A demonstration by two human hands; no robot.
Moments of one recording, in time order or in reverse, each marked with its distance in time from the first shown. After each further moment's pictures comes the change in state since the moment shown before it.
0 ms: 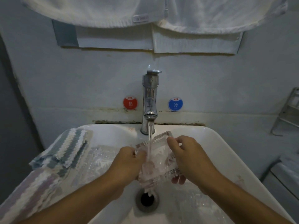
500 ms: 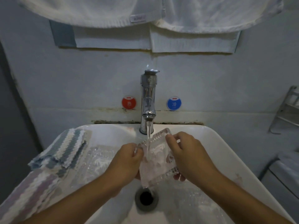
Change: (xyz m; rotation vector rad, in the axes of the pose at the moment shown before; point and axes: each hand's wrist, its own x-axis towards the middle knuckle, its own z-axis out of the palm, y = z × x) left_hand 0.003 0.000 -0.001 0.080 0.023 0.101; right_hand 0.002 0.001 -0.001 -0.170 0.070 -0.095
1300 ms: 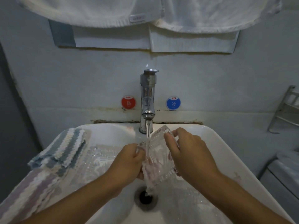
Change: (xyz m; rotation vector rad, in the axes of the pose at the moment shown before) left_hand -0.003 0.001 0.004 -0.114 -0.127 -0.006; right_hand -0.005 -0.003 -0.003 -0.200 0.091 -0.090
